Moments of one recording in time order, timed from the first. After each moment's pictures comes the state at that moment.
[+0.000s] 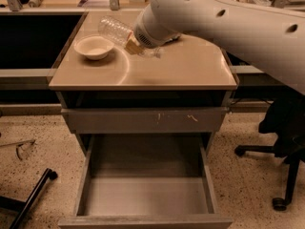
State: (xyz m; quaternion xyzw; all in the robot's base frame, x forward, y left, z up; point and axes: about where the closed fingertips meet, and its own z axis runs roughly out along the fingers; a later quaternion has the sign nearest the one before) arm 0.679 0.031 0.938 -0.49 0.76 -0.01 0.44
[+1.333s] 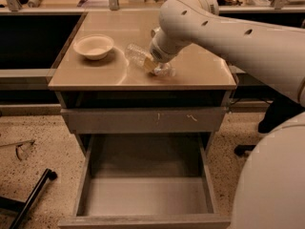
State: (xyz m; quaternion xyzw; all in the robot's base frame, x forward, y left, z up) arm 0.728 -0.020 0.833 -0.42 0.84 0.00 0.33
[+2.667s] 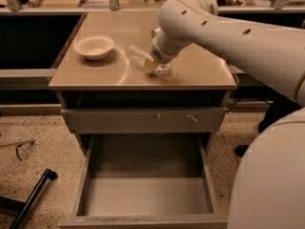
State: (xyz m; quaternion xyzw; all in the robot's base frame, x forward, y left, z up) arm 0.728 -0.020 0.828 -0.43 0.85 0.00 0.32
